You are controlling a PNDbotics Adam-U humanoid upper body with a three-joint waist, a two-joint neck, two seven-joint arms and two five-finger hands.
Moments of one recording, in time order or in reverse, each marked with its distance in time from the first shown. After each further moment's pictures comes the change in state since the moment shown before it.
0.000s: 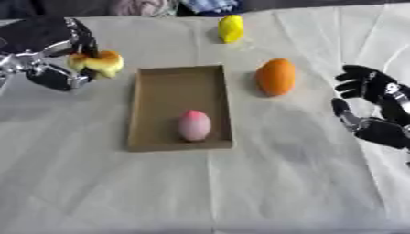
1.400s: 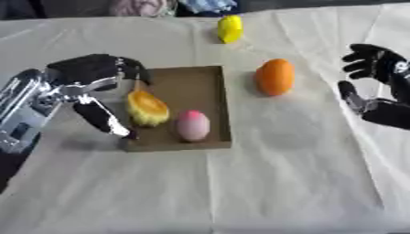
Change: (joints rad) left arm 0.086 -0.135 -0.022 -0.058 0.131 0.024 0.029; right arm -0.142 -0.161 0.011 0.036 0.032 0.012 0.020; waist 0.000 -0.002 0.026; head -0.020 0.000
